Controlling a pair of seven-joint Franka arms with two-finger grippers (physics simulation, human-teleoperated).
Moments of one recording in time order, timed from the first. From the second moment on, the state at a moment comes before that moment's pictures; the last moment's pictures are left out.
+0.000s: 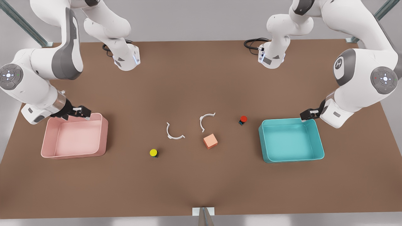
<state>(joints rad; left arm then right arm) -0.10 0.28 0.00 -1.26 -0.02 1.49 -0.20 -0.07 0.15 0.11 -1.49 -0.04 1.63 0.04</state>
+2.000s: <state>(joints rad) -0.57 0.07 0.40 -2.18 -0.06 2.39 0.25 0.15 0.84 0.24 -1.51 -0.07 2.34 -0.11</state>
